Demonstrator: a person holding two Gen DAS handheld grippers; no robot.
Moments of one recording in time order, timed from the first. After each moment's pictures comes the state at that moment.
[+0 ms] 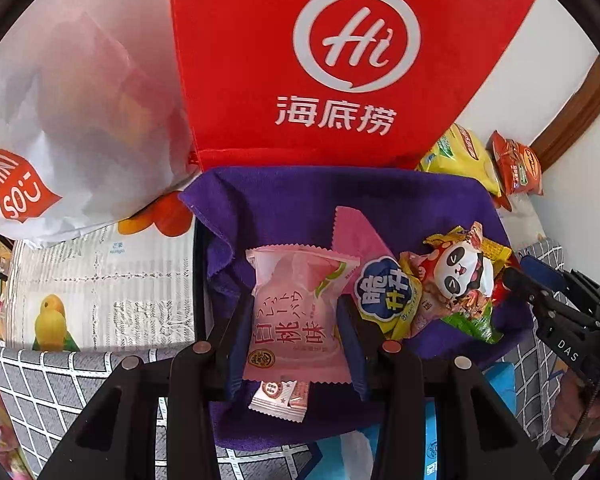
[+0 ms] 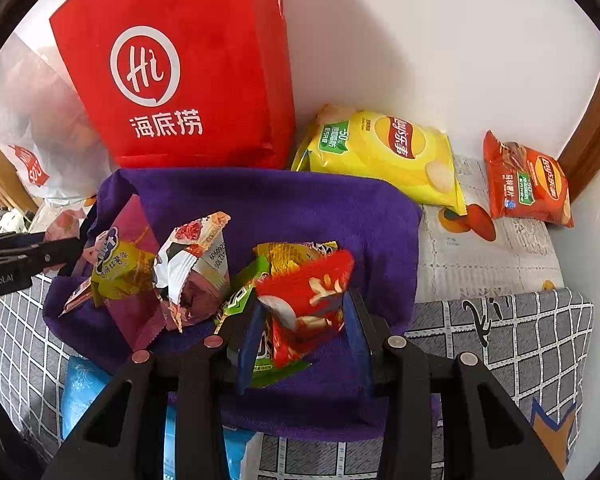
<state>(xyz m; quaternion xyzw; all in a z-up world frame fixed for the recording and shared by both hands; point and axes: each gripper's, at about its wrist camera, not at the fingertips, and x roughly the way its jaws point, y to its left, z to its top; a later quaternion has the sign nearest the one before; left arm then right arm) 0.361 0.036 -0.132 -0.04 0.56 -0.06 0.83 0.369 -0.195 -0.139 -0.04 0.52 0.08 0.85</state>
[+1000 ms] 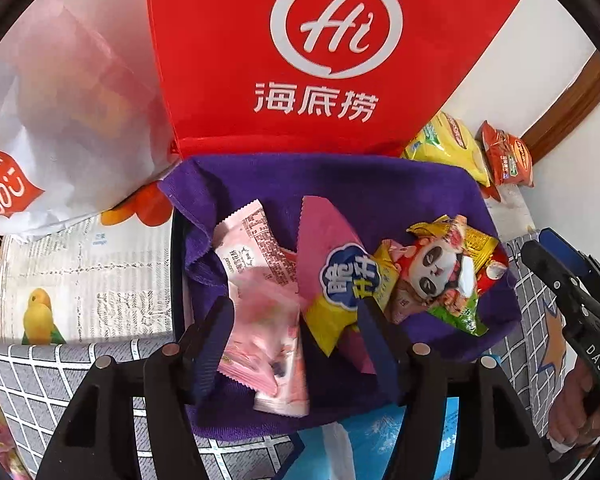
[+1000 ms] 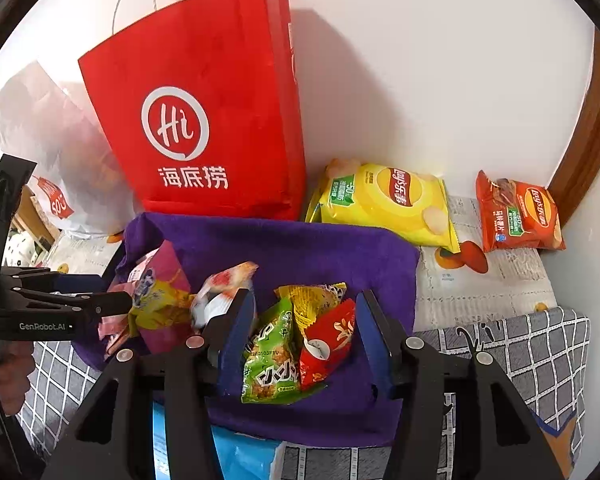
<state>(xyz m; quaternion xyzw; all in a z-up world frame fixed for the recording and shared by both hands) 0.363 0.027 -0.131 -0.06 0.58 -0.08 0.81 0.352 -0.188 -0.104 -0.03 0.46 0.09 0.89</state>
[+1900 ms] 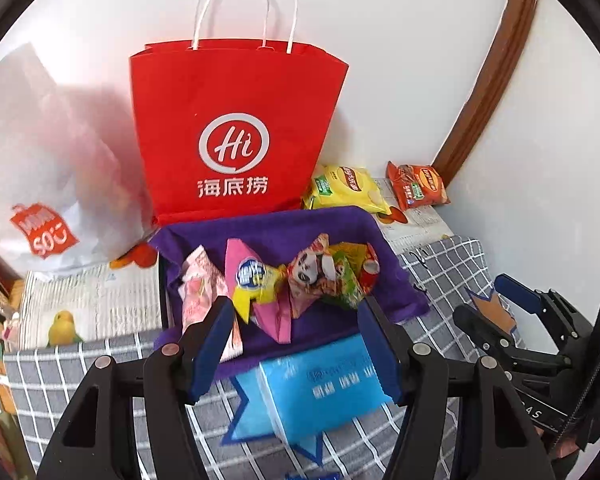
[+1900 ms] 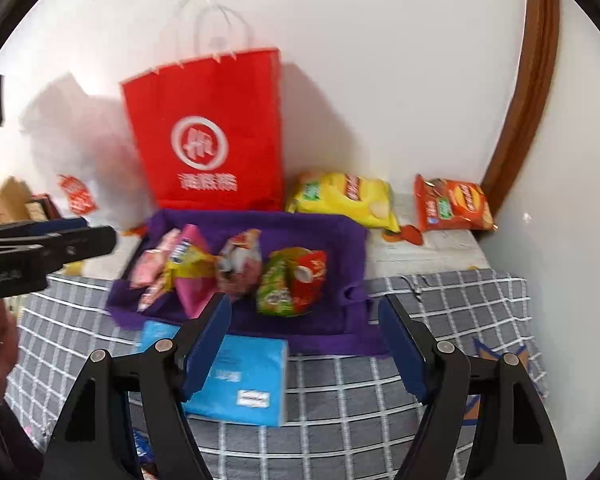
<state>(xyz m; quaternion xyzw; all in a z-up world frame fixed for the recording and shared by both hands) 0.260 0.007 -0.013 -0.04 0.46 -0.15 0.87 0.236 -0.193 -0.034 -0.03 0.42 0.03 0.91</state>
